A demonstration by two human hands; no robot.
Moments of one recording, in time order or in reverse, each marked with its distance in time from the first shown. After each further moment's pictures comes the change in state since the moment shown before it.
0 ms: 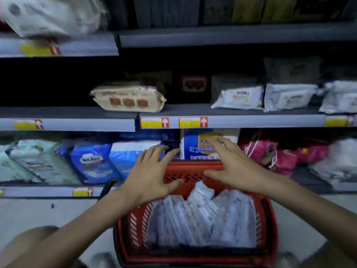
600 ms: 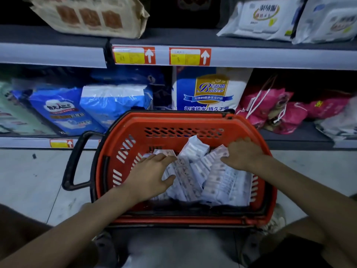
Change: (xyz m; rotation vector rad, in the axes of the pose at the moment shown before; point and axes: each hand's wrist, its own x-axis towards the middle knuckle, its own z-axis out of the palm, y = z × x) left_hand -0.030 0.012 0.134 -0.152 -0.415 -0.049; right_hand 0.020 0.108 0.127 -0.320 -0.468 0.390
